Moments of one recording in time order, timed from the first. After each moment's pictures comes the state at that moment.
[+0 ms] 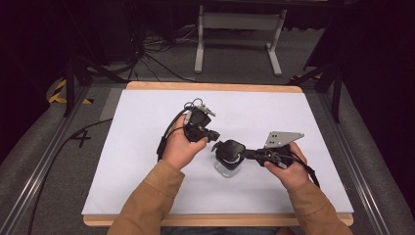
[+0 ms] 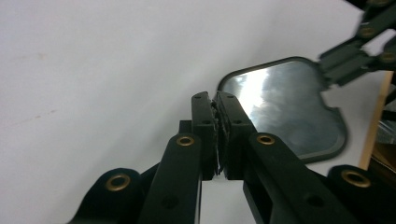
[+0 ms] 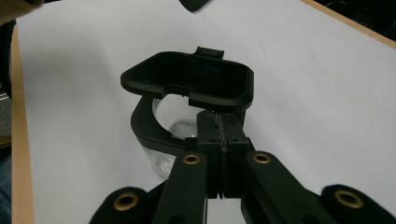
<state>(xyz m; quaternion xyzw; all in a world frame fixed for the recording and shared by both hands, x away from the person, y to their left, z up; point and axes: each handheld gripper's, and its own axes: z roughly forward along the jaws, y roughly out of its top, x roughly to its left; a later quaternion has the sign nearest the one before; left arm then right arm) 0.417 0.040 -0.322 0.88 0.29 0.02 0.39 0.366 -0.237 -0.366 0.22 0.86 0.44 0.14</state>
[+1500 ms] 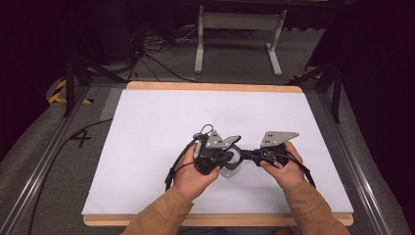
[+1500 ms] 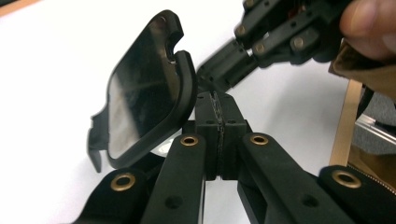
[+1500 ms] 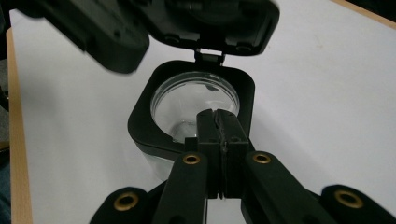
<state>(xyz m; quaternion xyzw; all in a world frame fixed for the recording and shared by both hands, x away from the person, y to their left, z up) 0.353 0.010 -0.350 0.85 0.26 0.07 0.46 0.371 -0.229 -0.373 0.24 0.86 0.43 0.12</state>
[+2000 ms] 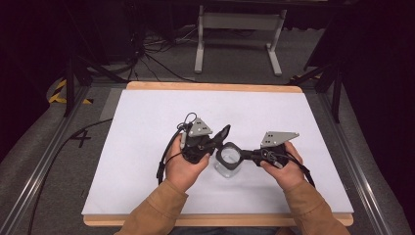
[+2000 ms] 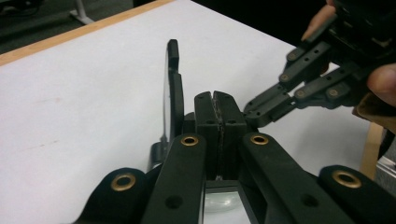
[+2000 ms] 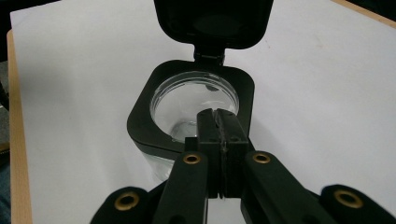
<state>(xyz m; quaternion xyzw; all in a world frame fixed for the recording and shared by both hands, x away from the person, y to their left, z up) 0.368 0.039 -0.335 0.81 0.31 0.11 0.49 0.371 -0.230 -0.374 0.24 0.86 0.43 0.12</state>
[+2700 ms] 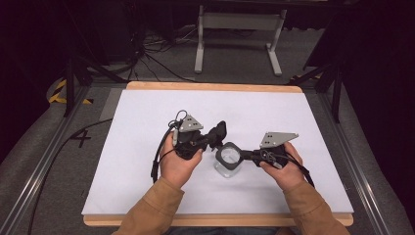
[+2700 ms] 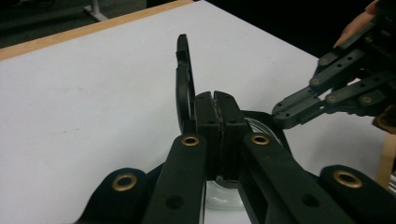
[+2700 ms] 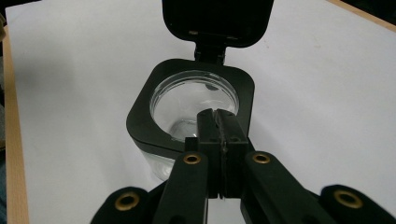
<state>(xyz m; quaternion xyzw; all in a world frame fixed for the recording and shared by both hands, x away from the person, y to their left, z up) 0.374 0.053 -0.338 0.79 0.33 0.09 0.51 0.369 -0.228 -0.374 0.24 0.86 0.43 0.13</state>
